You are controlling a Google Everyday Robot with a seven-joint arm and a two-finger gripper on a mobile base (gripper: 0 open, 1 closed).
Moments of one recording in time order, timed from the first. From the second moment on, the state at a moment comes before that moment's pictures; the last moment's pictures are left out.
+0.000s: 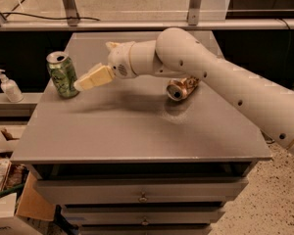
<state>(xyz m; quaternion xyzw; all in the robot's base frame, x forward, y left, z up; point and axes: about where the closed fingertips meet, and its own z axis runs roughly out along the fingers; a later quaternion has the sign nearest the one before) 0.652 0.145 0.886 -0.48 0.64 0.32 0.50</state>
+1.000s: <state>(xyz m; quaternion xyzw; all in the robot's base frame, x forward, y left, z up) 0.691 0.107 0.931 -0.53 0.59 0.25 0.56</state>
